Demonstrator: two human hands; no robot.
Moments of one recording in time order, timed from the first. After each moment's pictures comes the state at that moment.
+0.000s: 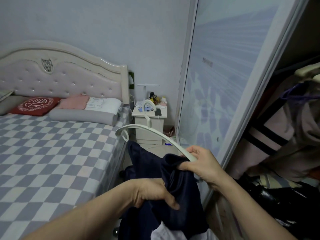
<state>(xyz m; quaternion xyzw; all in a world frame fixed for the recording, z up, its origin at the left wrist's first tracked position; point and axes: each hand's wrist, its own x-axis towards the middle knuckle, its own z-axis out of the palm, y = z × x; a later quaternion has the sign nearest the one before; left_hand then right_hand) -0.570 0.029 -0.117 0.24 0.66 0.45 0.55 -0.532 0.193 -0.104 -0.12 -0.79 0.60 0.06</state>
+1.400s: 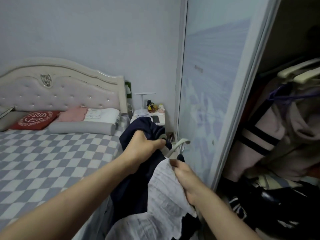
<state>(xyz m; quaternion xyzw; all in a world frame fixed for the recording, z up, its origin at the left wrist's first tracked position) -0.592 0.052 -0.042 0.15 0.77 0.61 0.09 -0.525 0.158 -0.105 -0.17 -0.59 0.79 -0.03</state>
